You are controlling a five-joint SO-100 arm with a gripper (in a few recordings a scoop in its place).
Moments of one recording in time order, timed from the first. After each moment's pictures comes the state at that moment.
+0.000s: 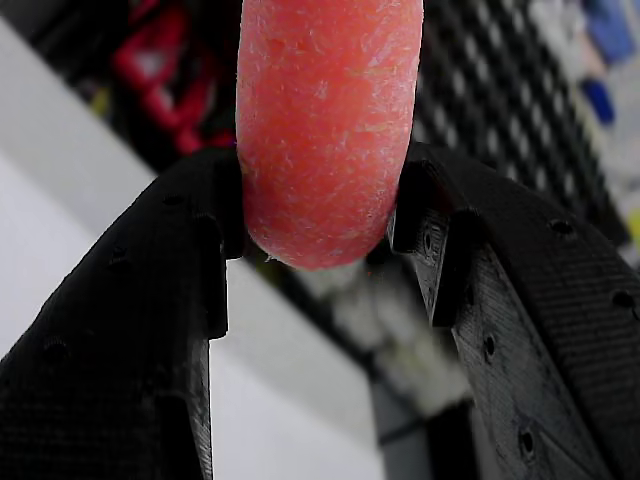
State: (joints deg) arm 40.3 61.3 -12.7 70.8 -50.0
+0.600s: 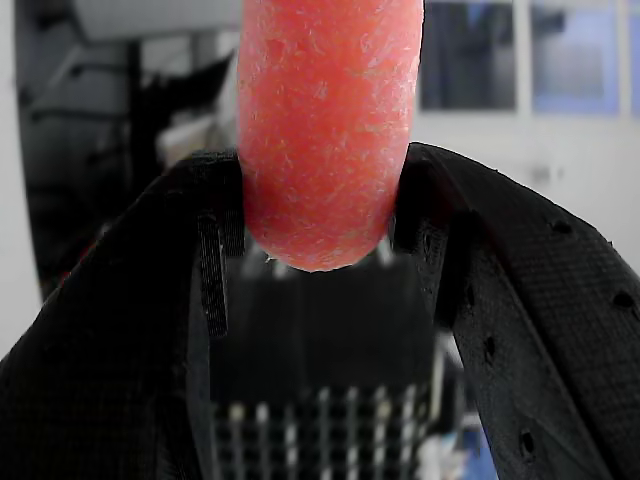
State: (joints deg) arm 18.9 56.1 -15.3 70.8 -78.2
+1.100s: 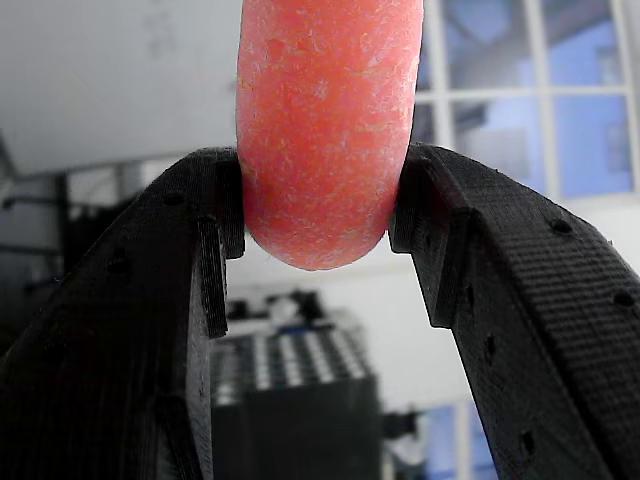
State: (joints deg) arm 13.1 47.7 -15.6 51.4 -77.7
